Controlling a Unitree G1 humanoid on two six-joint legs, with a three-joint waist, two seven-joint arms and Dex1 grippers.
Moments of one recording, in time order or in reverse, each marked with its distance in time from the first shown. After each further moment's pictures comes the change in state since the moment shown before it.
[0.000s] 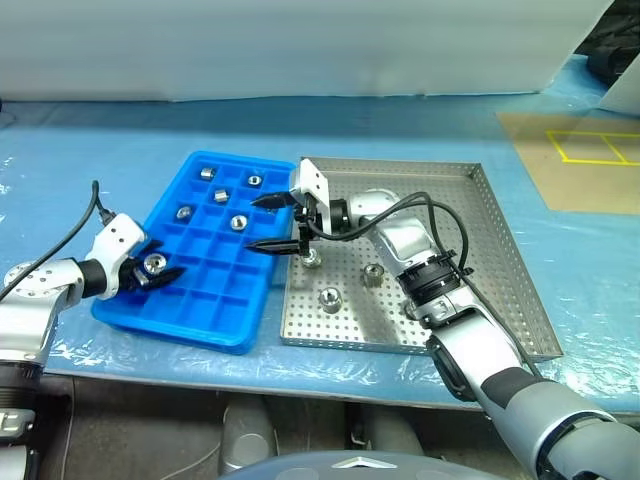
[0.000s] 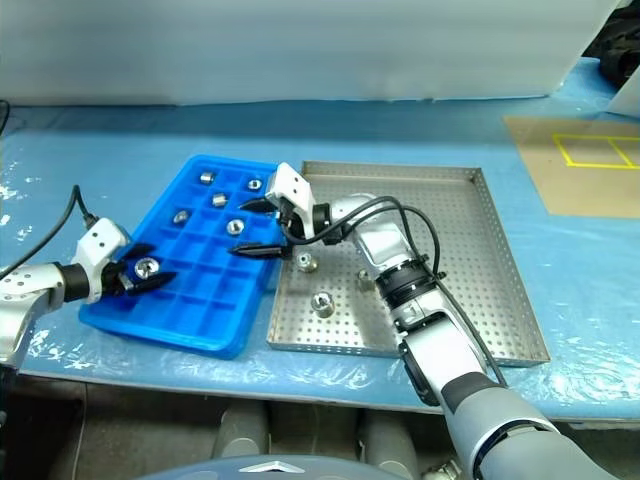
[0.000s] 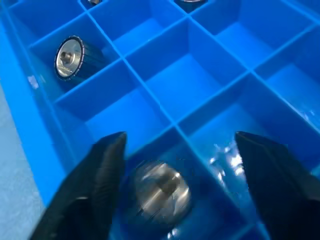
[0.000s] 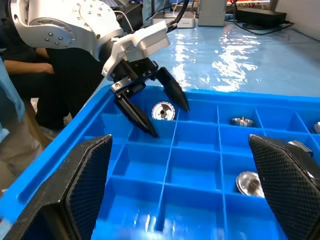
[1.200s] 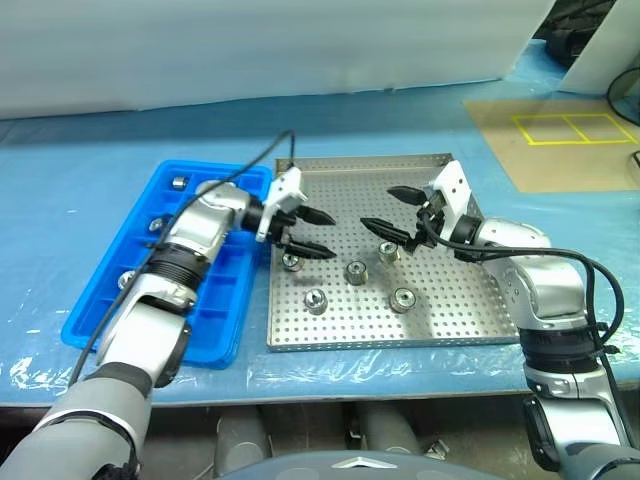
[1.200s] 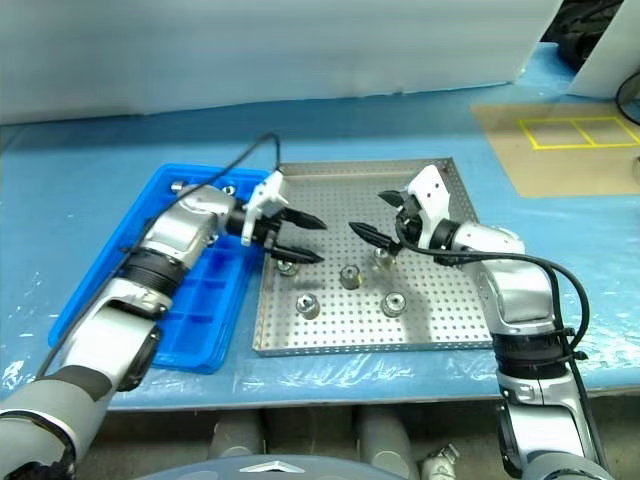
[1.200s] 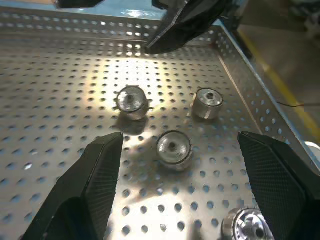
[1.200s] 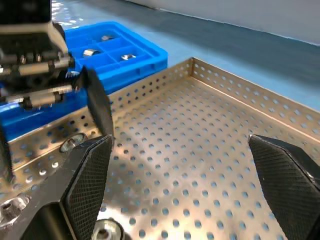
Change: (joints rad) left arm -0.703 -0.551 -0.449 0.445 0.015 -0.126 -0.513; right arm 0.476 -0.383 -0.349 -0.694 0.108 0.419 -0.356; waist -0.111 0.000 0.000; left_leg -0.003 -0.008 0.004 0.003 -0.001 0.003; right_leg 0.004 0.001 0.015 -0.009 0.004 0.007
